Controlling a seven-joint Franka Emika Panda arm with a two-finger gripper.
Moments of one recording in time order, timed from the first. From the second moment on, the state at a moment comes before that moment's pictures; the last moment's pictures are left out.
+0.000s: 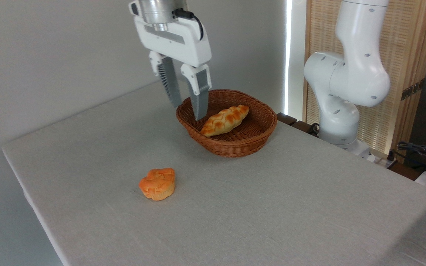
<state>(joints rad) -0.16 -0.28 -0.05 -1.95 -0.04 1.63 0.60</state>
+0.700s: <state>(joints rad) -0.41 -0.43 -0.05 -2.37 -0.18 1.72 0.49</state>
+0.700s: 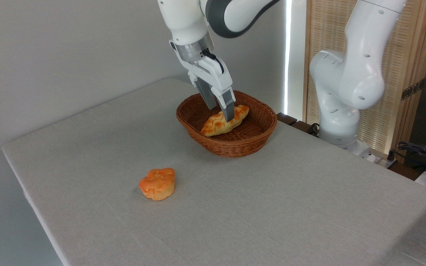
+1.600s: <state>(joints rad) -0.49 -0.38 -0.05 -2.46 -0.22 1.83 0.49</state>
